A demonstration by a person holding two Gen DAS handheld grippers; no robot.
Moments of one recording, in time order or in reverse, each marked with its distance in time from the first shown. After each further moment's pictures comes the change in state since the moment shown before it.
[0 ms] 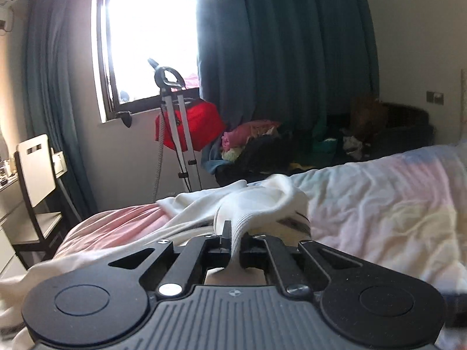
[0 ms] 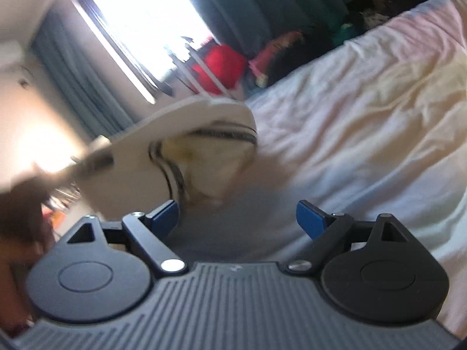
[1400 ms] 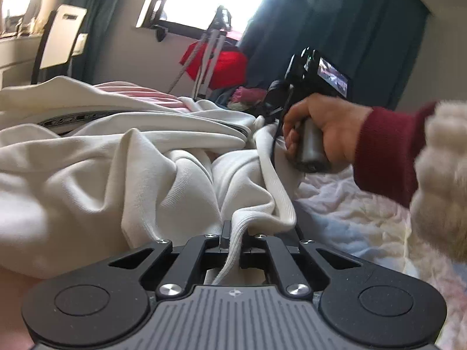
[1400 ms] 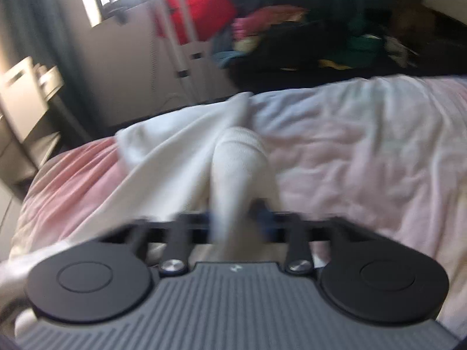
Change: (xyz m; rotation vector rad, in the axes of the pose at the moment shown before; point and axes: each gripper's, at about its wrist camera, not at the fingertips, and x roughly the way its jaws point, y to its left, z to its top) left arm -0.056 0.071 -0.124 -0.436 0.141 -0.144; right arm 0.289 0.120 0.089 -0.261 0.198 -0.468
